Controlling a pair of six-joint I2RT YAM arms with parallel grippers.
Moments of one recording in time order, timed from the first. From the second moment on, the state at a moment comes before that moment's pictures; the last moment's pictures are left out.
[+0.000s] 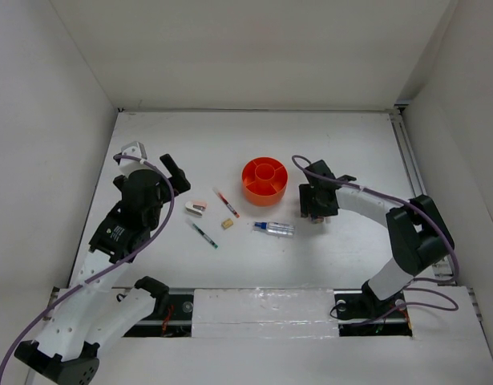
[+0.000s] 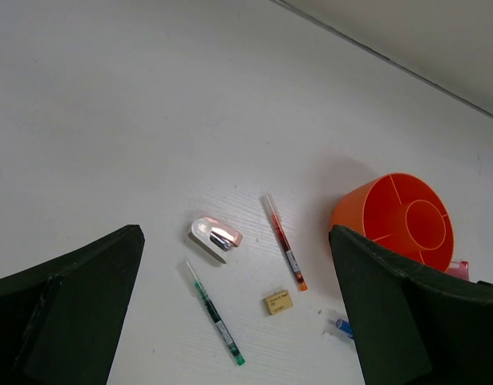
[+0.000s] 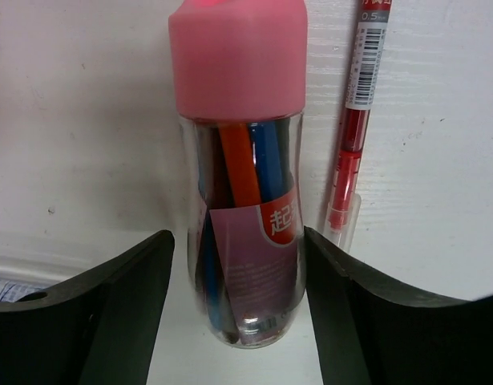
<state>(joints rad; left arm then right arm) -0.46 0.75 0.96 -0.62 -0.51 -0.58 0.47 1.61 0.94 -0.51 0.18 0.40</state>
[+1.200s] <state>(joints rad) -0.46 0.84 0.96 -0.34 0.09 -0.62 0.70 0.86 1.05 -0.52 0.08 0.43</state>
